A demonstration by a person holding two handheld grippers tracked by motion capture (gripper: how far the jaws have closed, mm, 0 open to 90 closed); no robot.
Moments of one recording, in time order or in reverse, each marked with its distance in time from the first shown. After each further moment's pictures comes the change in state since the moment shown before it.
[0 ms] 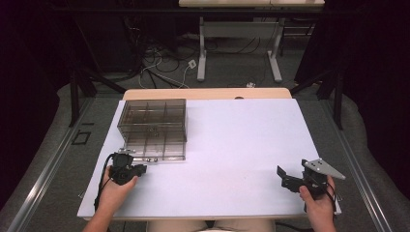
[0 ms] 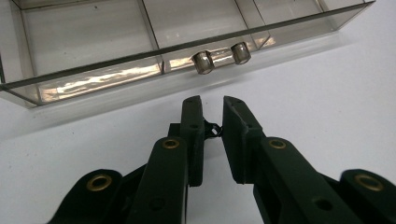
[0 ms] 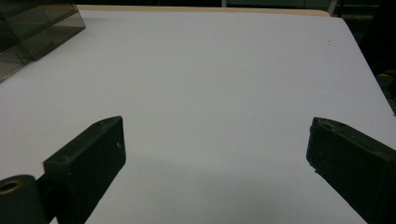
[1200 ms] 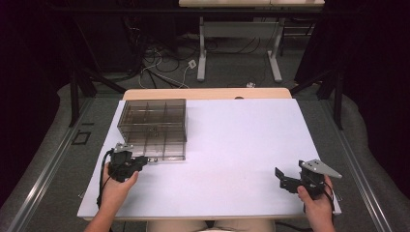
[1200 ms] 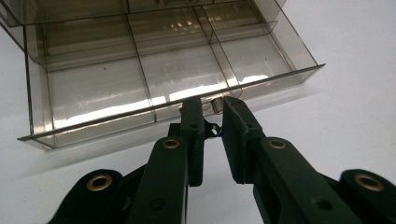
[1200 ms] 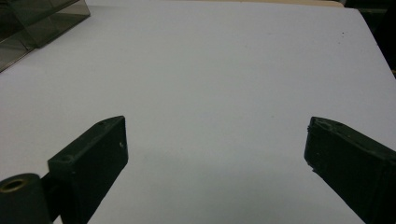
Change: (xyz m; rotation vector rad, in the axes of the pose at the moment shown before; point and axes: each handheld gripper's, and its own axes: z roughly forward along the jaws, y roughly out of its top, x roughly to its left) left arm -0.012 0.010 -0.016 -0.165 0.011 0.008; right arm 0.002 -0.003 0.004 0.036 0.018 -0.023
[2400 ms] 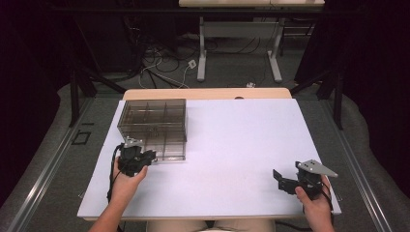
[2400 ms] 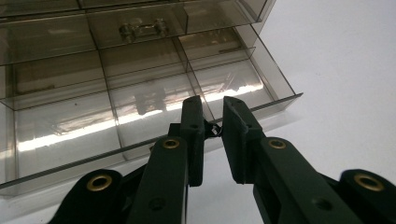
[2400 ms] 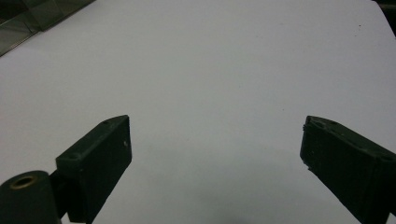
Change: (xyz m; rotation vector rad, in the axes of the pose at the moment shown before) left arm -0.020 0.016 0.015 -0.032 -0.009 0.028; right arm 0.003 -0.003 0.004 0.037 0.025 -0.034
